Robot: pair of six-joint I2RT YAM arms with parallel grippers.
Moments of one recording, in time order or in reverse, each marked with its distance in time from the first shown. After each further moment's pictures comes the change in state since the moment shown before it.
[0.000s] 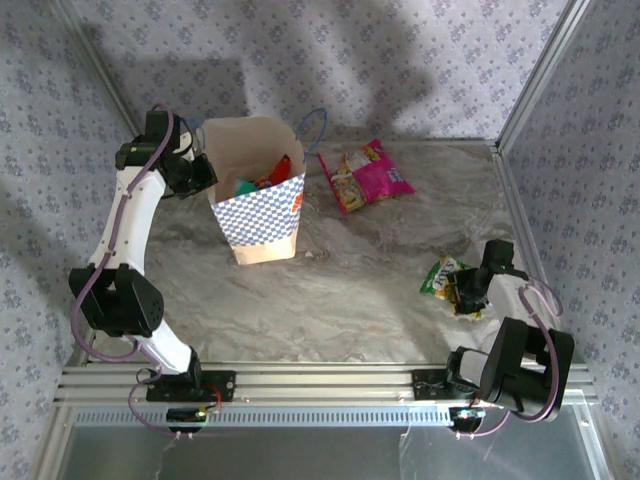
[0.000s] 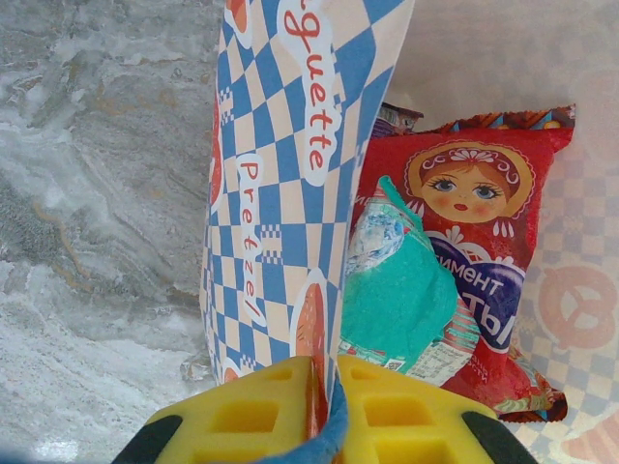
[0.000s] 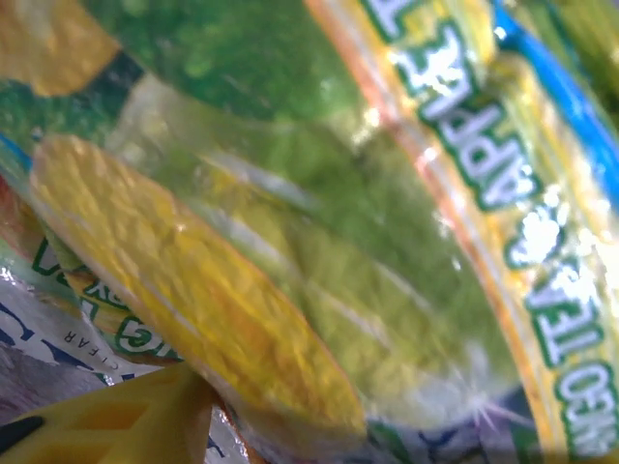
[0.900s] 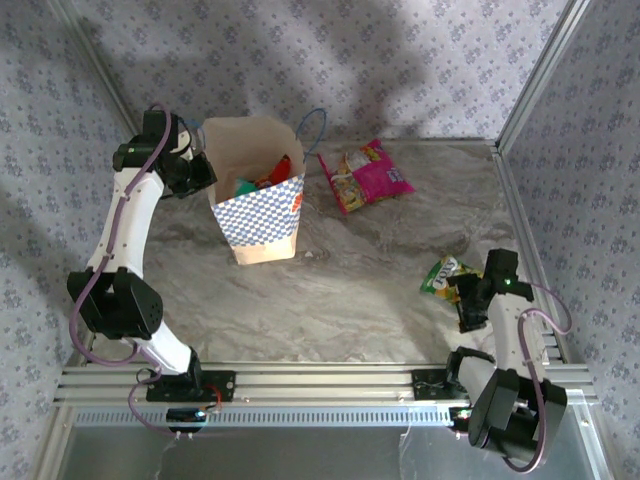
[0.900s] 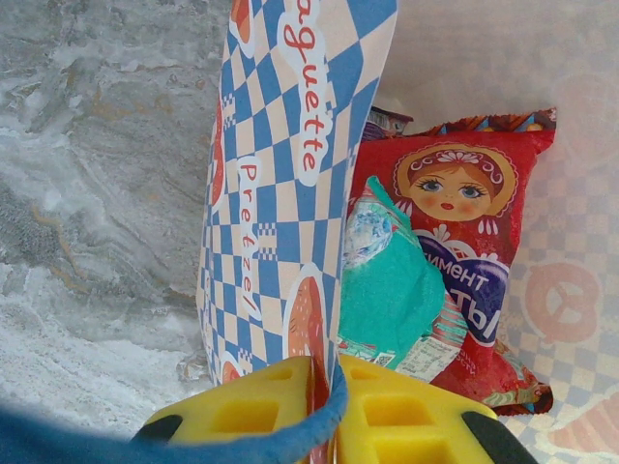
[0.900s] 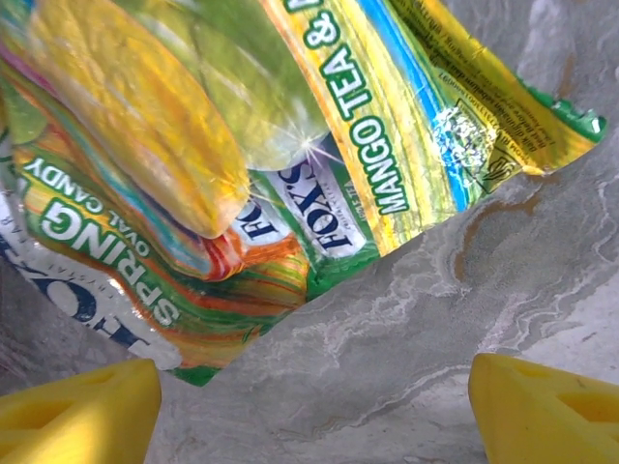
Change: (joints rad) left arm 0.000 -0.017 0.000 0.002 0.008 0.000; right arm 0.000 -0.248 -0.019 -0.222 0.029 0.005
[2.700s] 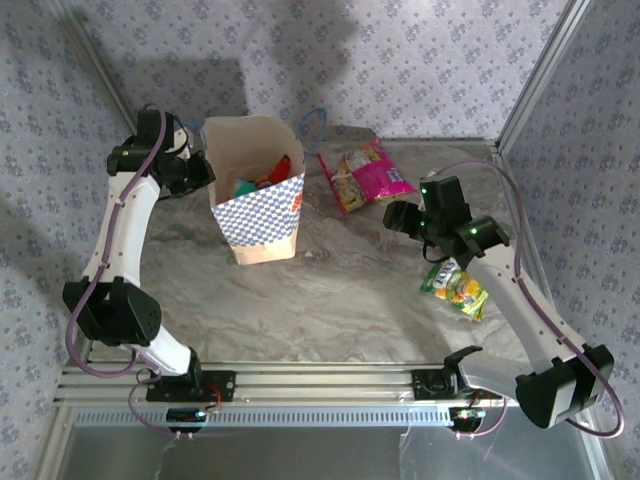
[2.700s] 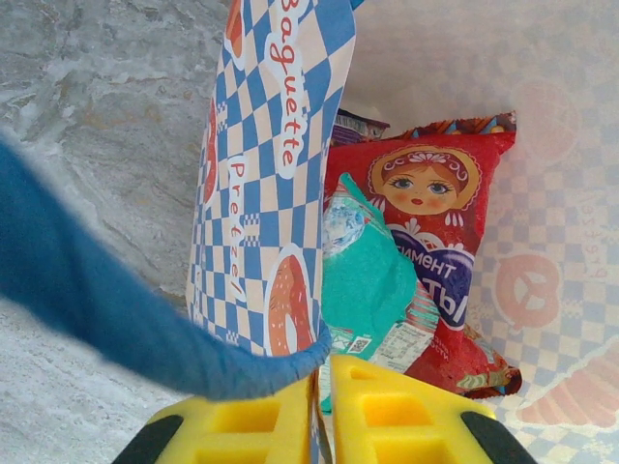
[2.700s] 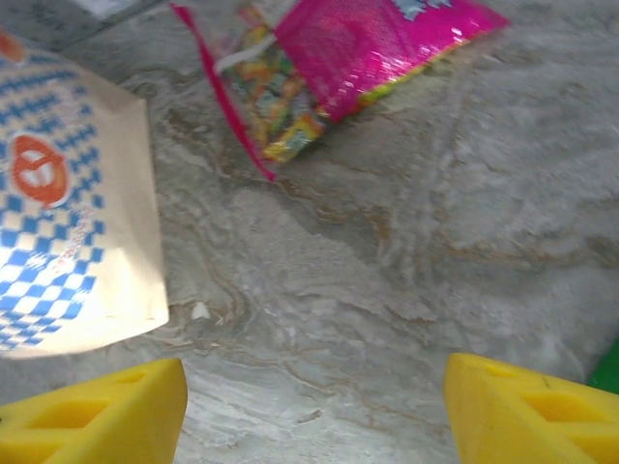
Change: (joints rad) left arm 0.000 -0.045 -0.002 -0.002 0.015 -0.003; right arm 0.690 0.196 0.626 0.063 0.245 -0.470
